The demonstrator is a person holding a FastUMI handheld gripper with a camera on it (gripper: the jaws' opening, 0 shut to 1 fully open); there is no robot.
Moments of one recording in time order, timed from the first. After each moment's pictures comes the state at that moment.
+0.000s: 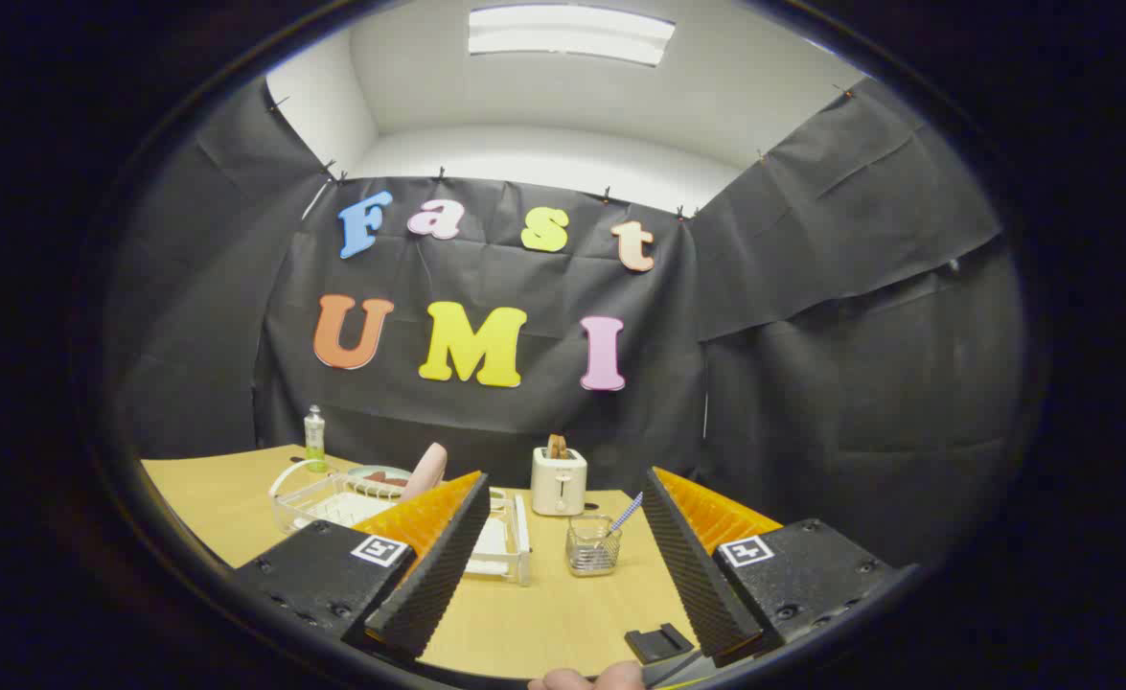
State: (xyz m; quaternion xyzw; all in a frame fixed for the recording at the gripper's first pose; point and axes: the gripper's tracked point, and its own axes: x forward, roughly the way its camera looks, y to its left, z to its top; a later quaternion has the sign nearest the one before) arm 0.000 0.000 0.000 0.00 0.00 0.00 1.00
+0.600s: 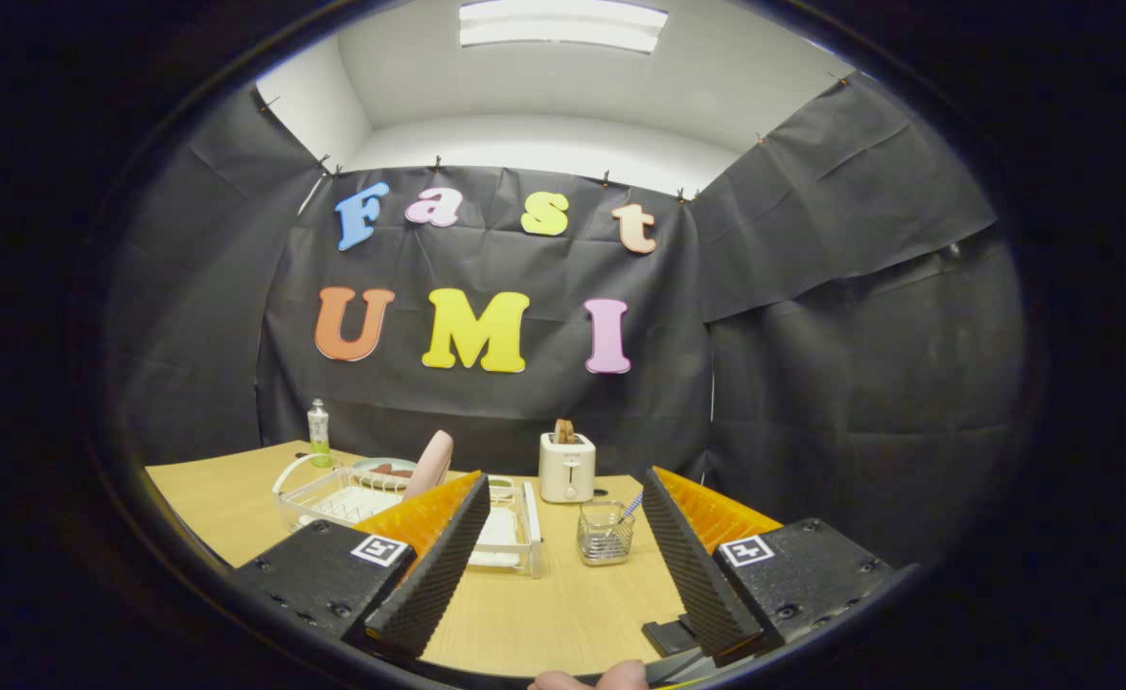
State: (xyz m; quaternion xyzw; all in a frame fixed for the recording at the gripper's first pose) arm 0.010 0.006 -0.012 0.01 0.02 0.00 1.00
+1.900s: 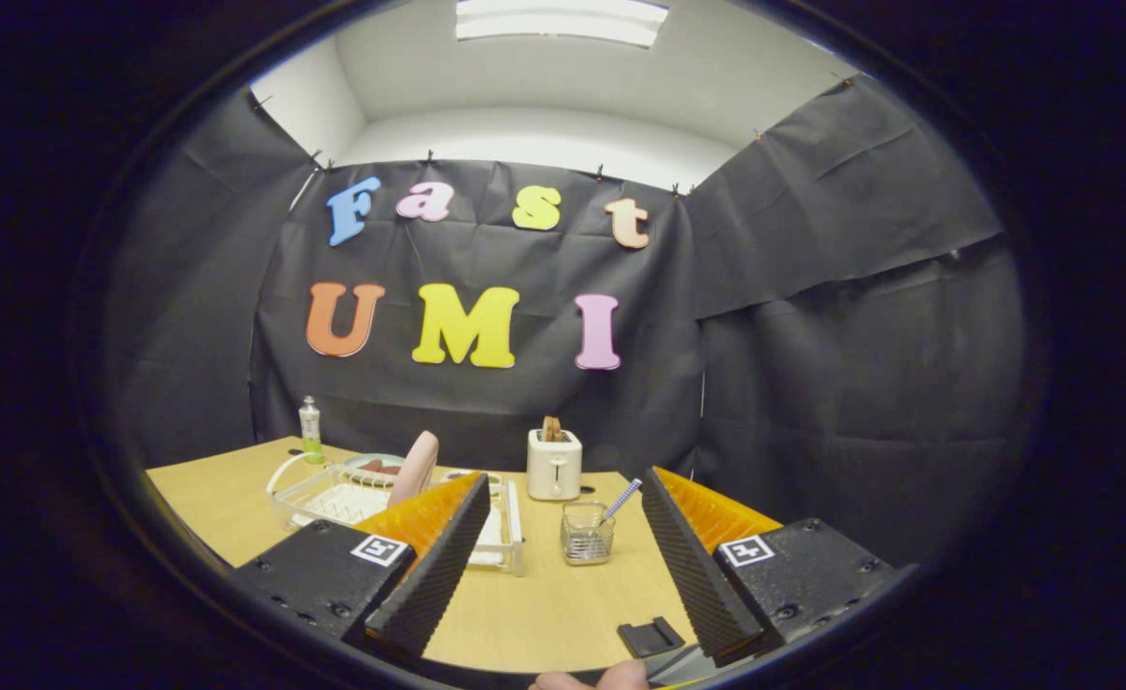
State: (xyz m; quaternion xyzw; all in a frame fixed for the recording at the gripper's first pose) arm 0.010 -0.021 0.003 0.01 0.03 -0.01 1.00
